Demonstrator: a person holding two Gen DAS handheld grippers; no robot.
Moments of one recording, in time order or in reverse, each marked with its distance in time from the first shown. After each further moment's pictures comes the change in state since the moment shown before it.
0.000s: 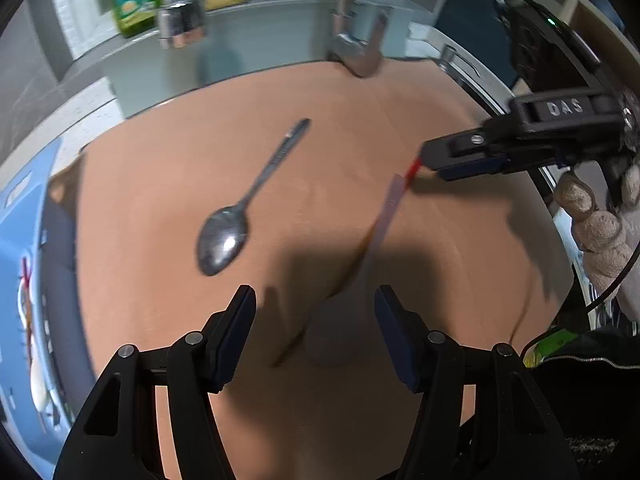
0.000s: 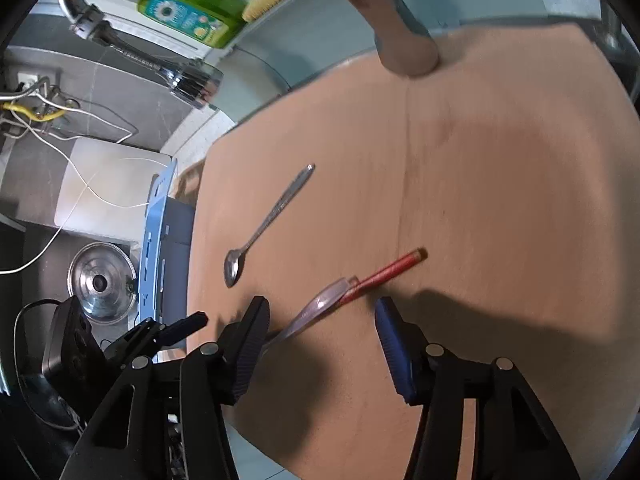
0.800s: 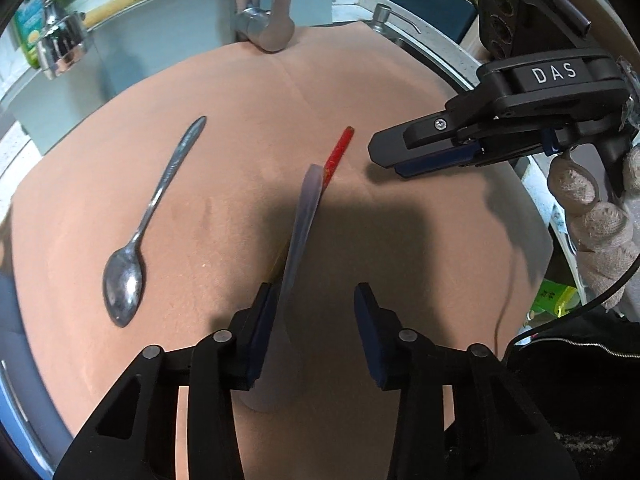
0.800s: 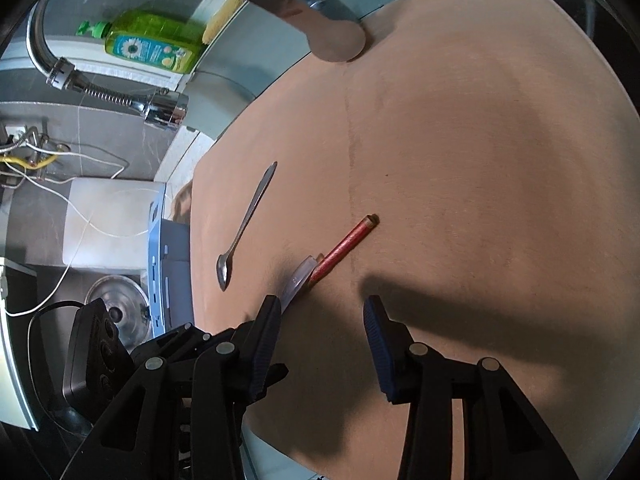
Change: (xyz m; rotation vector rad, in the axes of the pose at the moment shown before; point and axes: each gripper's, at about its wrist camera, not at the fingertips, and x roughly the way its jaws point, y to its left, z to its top) left arm 0.033 -0.038 0.022 0.159 0.082 -0.134; right arm -0.014 -0.032 -0.018 0.153 -0.051 0.036
